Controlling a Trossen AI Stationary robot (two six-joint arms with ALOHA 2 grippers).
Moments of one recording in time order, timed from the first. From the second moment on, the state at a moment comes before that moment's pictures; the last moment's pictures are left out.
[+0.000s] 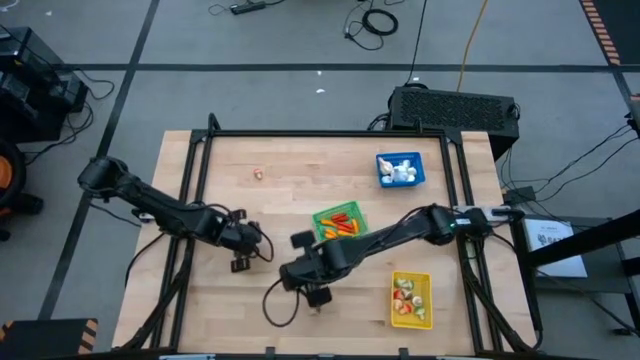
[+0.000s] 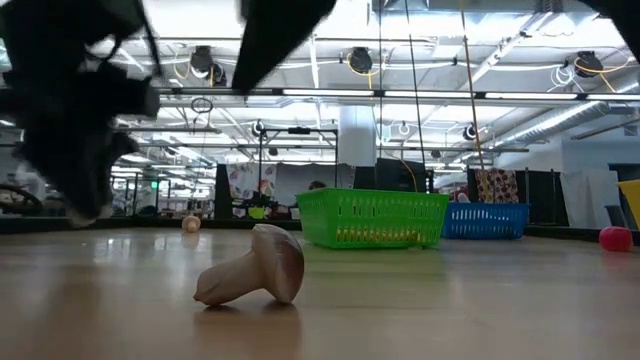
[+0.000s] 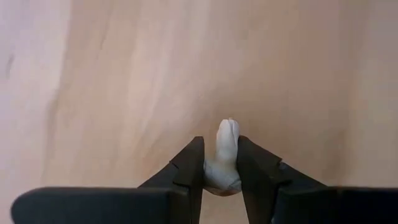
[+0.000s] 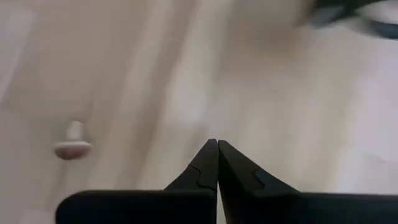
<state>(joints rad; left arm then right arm) -0.35 1.24 0.56 -0.56 -0.16 -0.46 0.33 2.35 2.29 -1.10 0.20 -0.02</state>
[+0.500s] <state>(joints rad) -0.47 1.19 0.56 0.26 -0.10 -0.09 0.41 1.71 1.28 -0.02 0.31 -0.05</state>
